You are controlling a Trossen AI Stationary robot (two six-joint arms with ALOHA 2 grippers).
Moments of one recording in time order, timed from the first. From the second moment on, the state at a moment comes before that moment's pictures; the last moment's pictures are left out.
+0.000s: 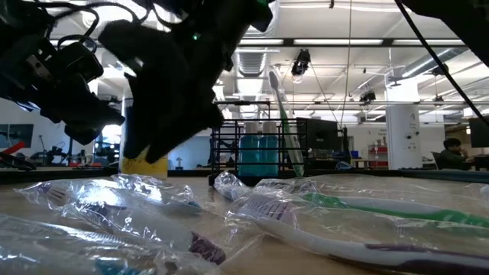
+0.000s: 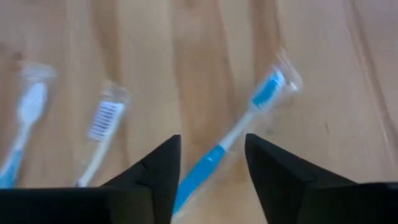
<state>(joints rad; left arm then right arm) -0.27 0.74 0.01 0.45 -0.24 -0.48 0.20 2.41 2.05 -0.67 0.03 0.39</state>
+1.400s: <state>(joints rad) -0.27 0.74 0.01 0.44 -0.16 -0.39 0.28 2.23 2.04 -0.64 0.18 0.14</state>
